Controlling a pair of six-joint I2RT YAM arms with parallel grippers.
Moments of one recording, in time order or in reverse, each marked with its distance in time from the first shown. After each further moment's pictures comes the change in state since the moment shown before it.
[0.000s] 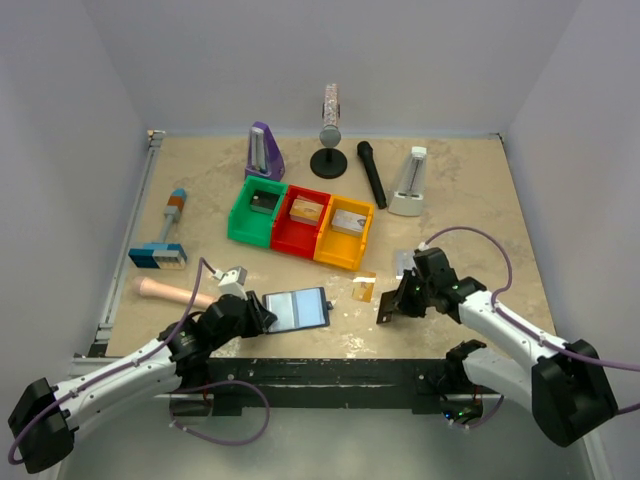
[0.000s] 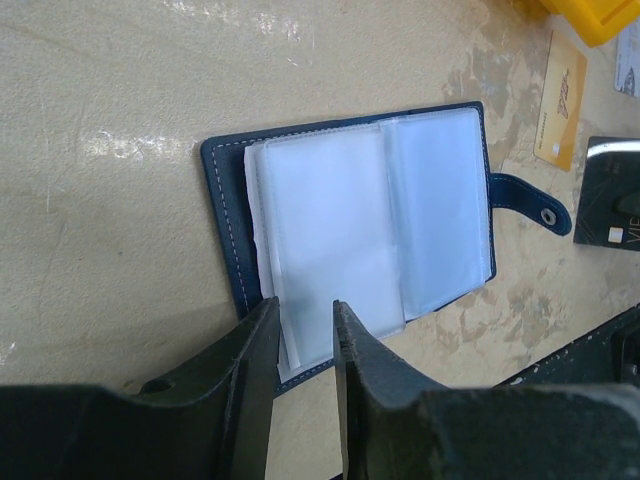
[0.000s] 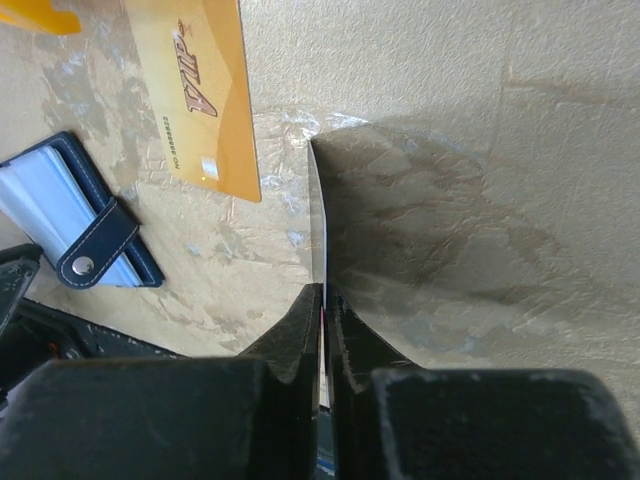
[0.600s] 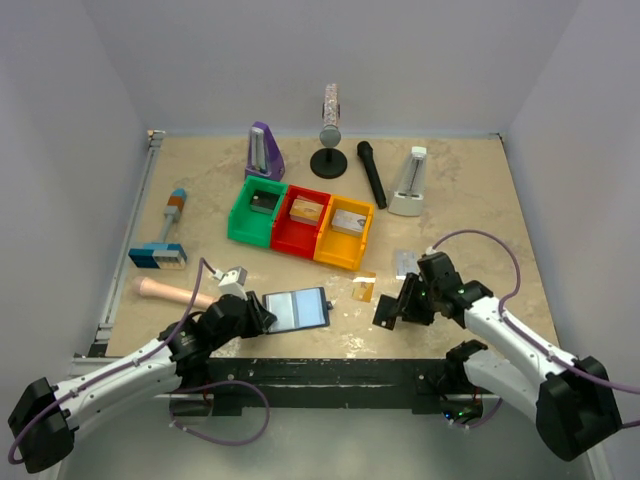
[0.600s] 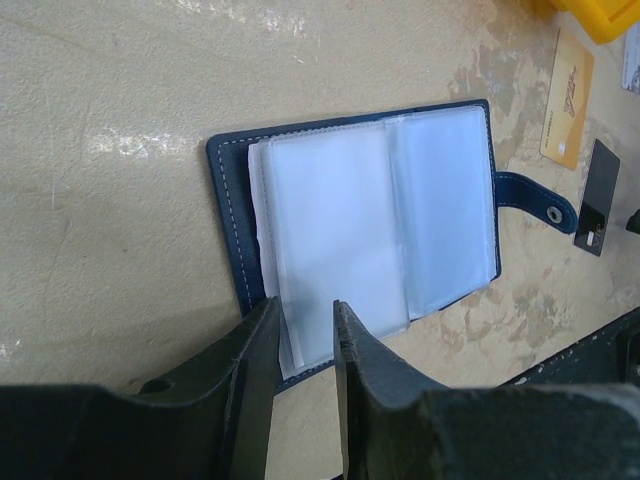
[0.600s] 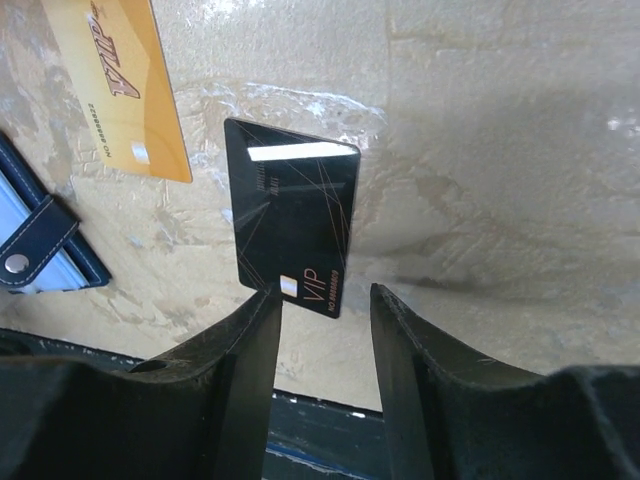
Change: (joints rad) left arm 0.000 0.004 0.000 -0.005 -0.001 0.000; right arm -0.006 -0.073 0.000 -0.127 0.069 -0.012
